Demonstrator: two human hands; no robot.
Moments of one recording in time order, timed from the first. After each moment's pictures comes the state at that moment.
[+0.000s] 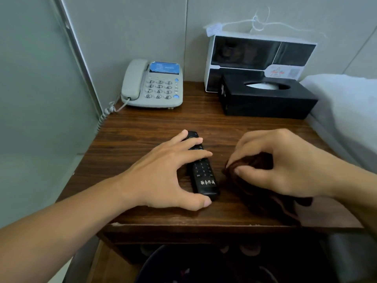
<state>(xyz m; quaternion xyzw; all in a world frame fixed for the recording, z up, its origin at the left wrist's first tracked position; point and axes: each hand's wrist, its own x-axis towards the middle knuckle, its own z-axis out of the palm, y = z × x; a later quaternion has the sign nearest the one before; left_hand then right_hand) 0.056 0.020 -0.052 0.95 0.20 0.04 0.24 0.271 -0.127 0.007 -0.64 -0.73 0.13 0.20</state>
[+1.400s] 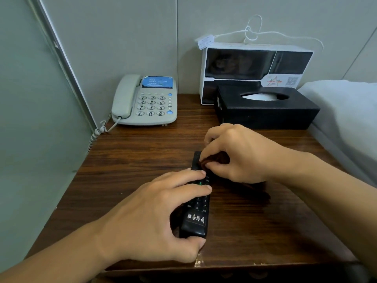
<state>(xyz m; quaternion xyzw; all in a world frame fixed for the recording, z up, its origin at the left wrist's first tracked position) 0.049 0.015 -0.061 0.96 0.11 0.12 0.23 0.289 -0.043 -0.010 -0.63 -0.77 0.03 0.09</state>
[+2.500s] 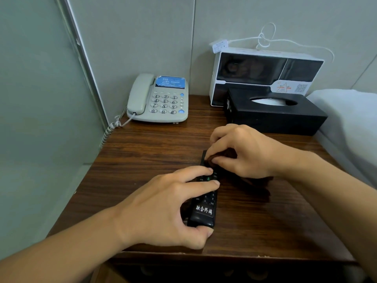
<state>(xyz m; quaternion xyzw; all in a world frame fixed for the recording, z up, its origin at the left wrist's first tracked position) 0.047 0.012 -0.062 0.96 0.12 0.14 0.23 0.285 -0.039 -0.005 -0.61 -0.78 0.05 0.09</state>
